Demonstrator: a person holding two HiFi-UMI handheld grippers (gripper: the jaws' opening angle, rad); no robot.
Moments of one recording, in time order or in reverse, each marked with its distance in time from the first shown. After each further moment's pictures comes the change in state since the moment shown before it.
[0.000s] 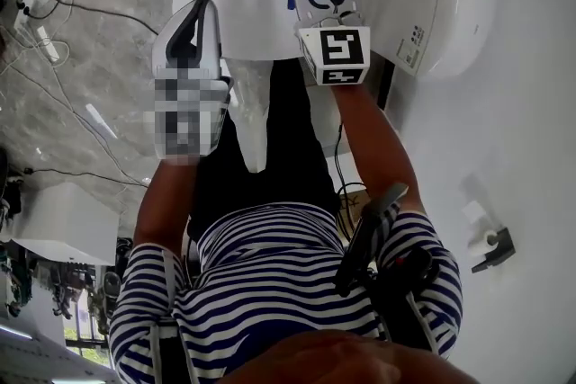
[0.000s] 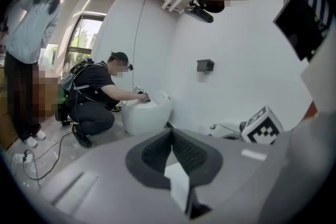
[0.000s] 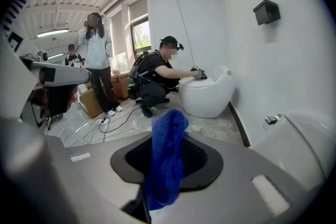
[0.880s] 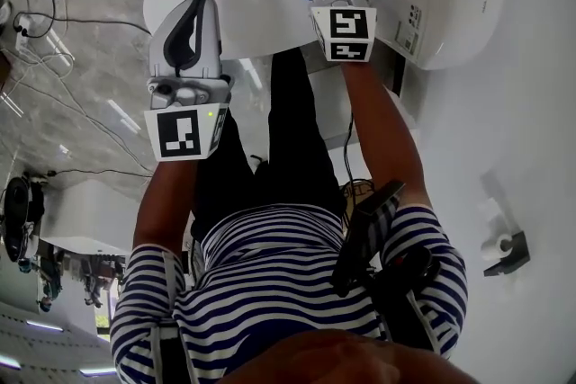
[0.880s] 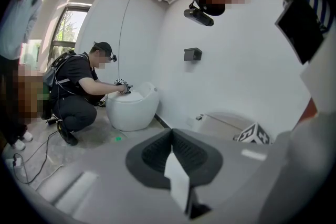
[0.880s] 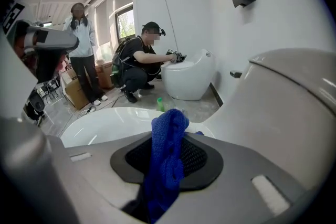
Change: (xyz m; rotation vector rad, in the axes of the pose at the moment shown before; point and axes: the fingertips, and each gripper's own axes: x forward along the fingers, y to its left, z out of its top) left arm 0.052 -0.078 -0.037 0.053 0.076 -0.108; right arm -0.003 -0.104 -0.123 0.069 0.105 -0.119
